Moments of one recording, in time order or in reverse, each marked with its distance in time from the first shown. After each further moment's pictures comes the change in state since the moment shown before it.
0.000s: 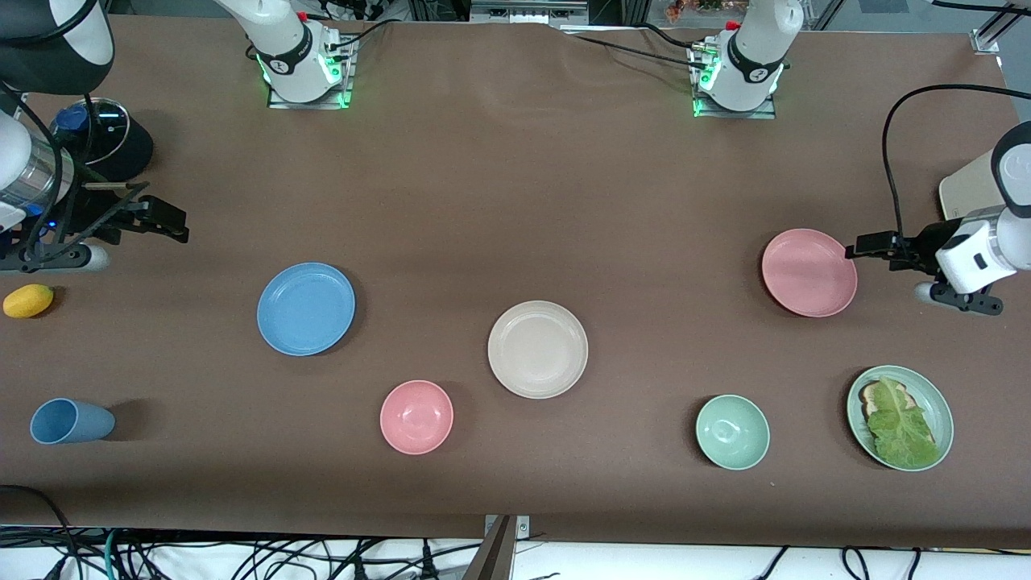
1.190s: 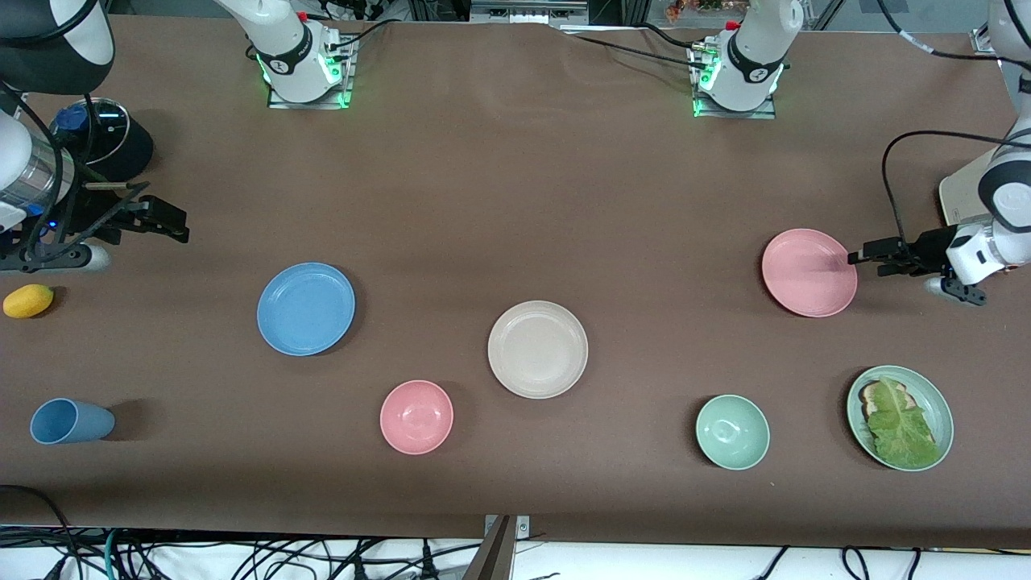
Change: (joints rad) left arm 0.164 0.195 0.042 -0.144 -0.290 0.198 0.323; right arm 0.000 0.000 0.001 0.000 0.000 0.000 0.000
